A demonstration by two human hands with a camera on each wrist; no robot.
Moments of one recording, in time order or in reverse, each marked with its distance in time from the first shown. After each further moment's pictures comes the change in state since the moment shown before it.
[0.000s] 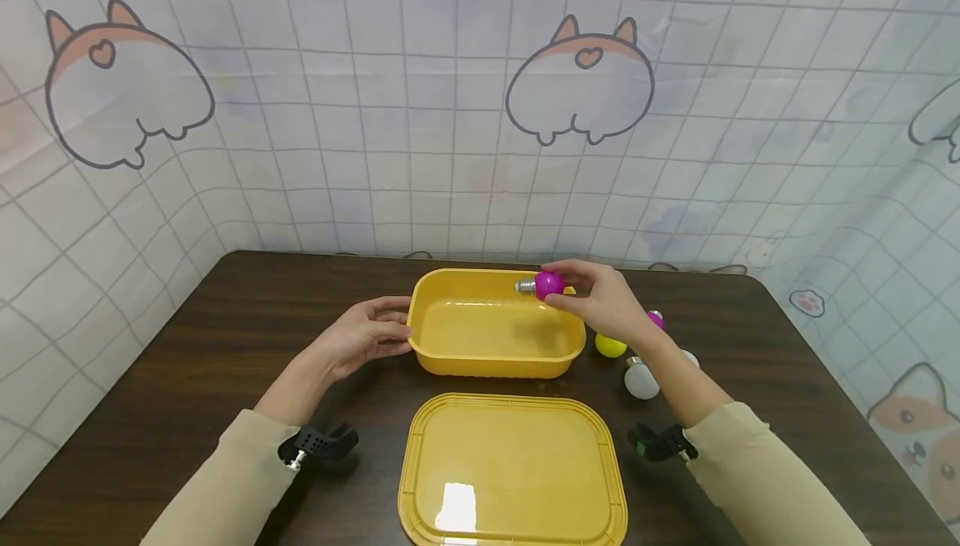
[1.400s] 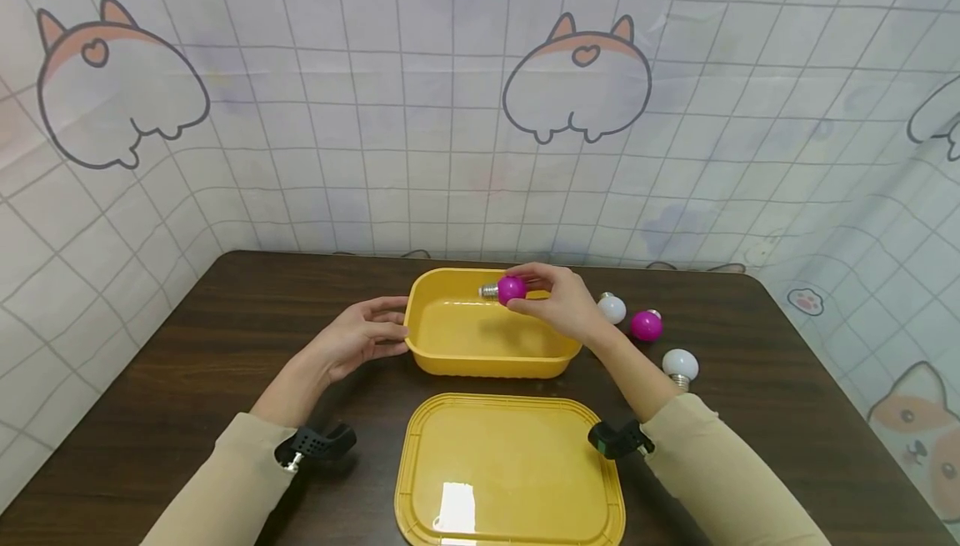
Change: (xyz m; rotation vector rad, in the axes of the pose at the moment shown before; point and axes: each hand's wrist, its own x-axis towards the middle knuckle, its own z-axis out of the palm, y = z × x) left_hand -0.001 0.000 0.000 -0.012 -0.001 0.002; right_hand 0.020 -0.005 0.041 0.074 -0.027 -0.023
